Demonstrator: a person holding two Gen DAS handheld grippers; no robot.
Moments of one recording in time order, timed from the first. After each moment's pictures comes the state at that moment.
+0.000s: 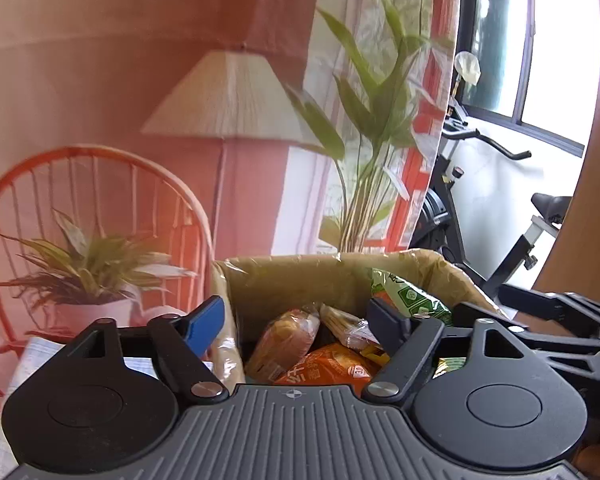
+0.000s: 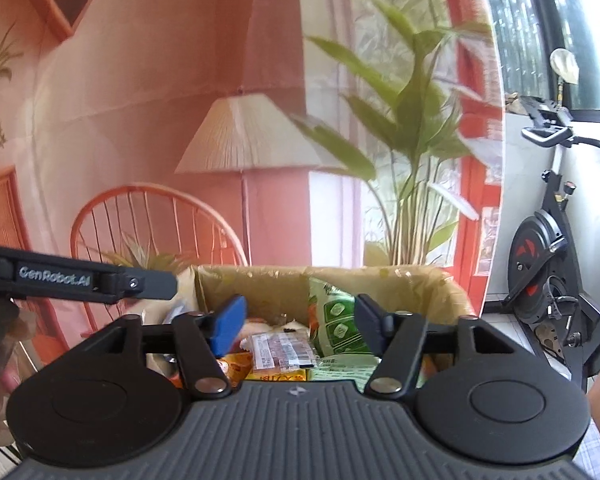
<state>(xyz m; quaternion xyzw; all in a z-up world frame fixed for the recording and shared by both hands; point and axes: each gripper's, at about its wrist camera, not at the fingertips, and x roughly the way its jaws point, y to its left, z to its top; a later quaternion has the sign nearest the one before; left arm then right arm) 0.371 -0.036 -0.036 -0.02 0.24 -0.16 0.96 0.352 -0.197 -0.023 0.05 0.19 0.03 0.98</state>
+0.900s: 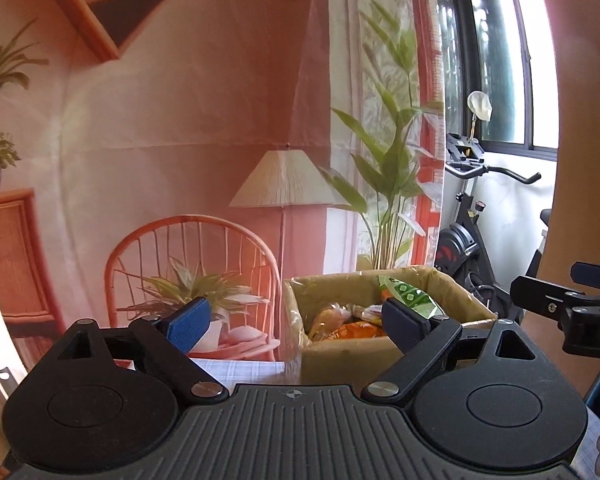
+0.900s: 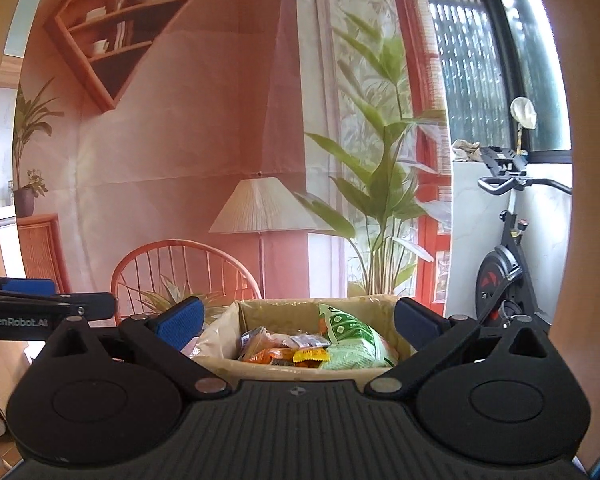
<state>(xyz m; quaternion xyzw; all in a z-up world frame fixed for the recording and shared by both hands) 0.161 0.000 0.028 0.03 0.15 -0.07 0.99 0.166 -0.144 0.060 0.05 0.13 -0.01 0.99</state>
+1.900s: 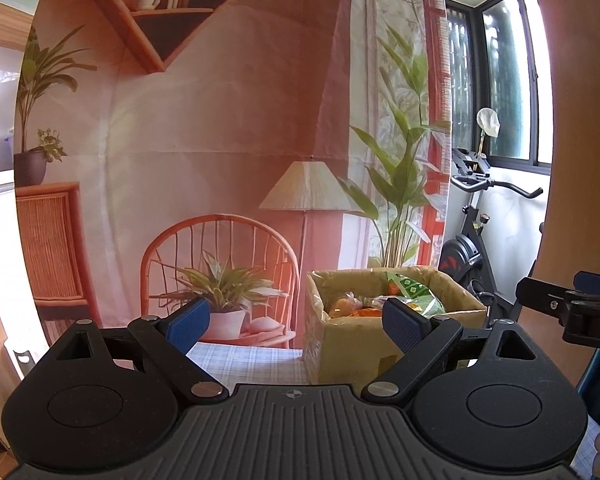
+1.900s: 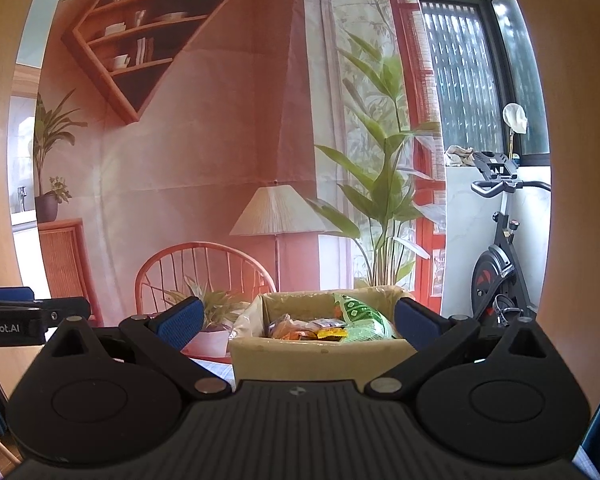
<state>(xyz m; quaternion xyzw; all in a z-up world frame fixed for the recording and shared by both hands) 0.087 0.036 0.039 0.02 0.14 -0.06 0.99 0.100 -0.110 0.076 0.06 0.13 -0.01 0.99</state>
